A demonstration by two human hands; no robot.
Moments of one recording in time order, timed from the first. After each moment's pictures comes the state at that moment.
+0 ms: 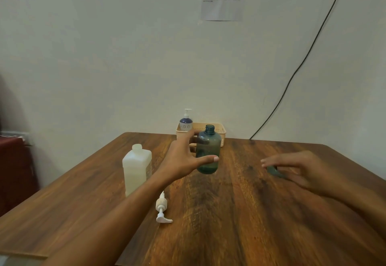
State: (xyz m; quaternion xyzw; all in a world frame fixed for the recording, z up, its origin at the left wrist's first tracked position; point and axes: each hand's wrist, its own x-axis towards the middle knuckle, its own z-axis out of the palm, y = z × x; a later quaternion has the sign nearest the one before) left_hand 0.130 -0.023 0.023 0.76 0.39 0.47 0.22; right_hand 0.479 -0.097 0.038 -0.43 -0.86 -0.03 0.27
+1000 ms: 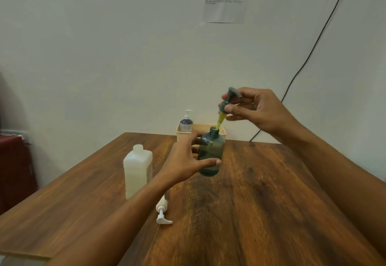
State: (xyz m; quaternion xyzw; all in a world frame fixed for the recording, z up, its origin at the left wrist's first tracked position) left_hand 0.131 -0.029 0.022 0.76 0.37 0.48 0.23; right_hand 0.361 -0.051 0.142 -0.34 -0.79 0.19 0.48
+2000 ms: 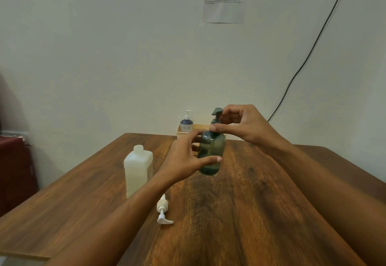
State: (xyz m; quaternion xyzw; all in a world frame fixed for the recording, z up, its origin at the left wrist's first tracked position) left_hand 0.130 -0.034 0.028 0.76 0.37 0.49 0.20; right_hand 0.342 -0.032 0.108 -0.39 -0.78 0.16 0.46
